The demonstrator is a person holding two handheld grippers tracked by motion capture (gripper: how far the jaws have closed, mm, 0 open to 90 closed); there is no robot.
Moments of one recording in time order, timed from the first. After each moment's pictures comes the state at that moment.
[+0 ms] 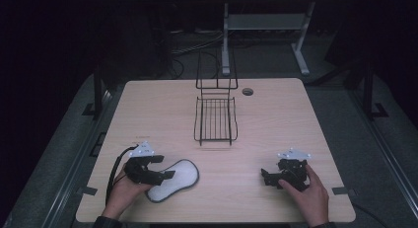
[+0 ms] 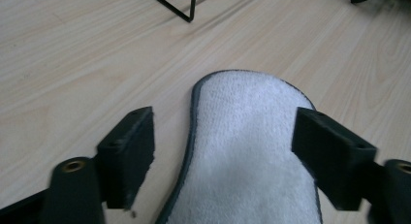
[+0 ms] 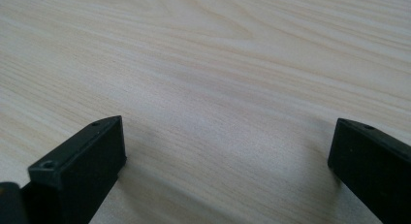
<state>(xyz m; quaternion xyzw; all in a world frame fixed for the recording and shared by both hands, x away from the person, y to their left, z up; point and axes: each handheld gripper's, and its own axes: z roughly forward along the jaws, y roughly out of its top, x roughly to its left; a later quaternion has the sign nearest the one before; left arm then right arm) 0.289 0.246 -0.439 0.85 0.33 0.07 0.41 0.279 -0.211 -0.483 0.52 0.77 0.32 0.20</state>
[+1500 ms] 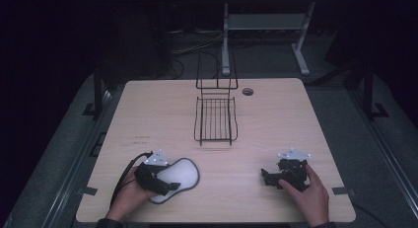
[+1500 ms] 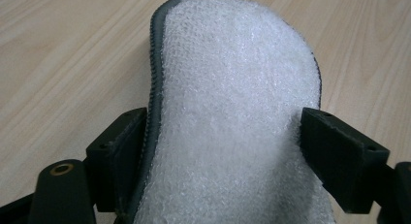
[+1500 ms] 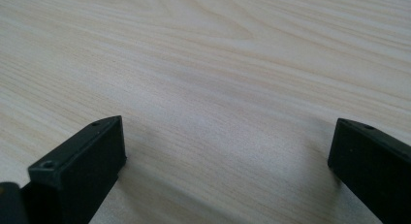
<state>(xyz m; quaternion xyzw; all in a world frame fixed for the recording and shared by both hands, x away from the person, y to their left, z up) 0.290 0.226 -0.460 0.90 0.26 0.04 0.34 0.279 -0.211 -0.483 0.52 0.77 0.32 0.20</state>
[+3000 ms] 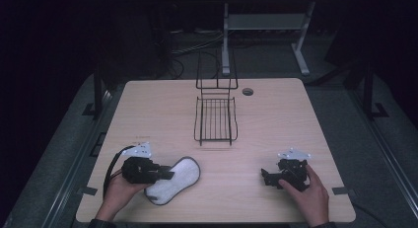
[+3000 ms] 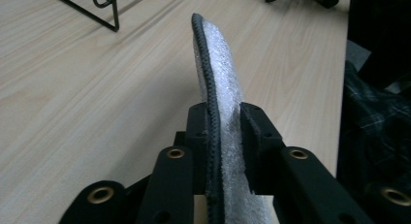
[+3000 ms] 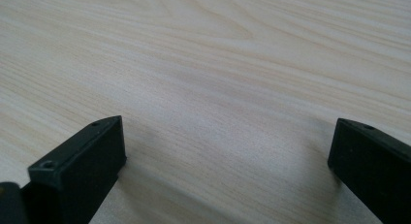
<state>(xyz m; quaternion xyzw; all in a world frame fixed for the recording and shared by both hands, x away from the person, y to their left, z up) 0.288 0.250 -0.418 0.86 0.25 -0.03 0.43 0.279 -0.211 -0.483 0.52 0.77 0.32 0.20</state>
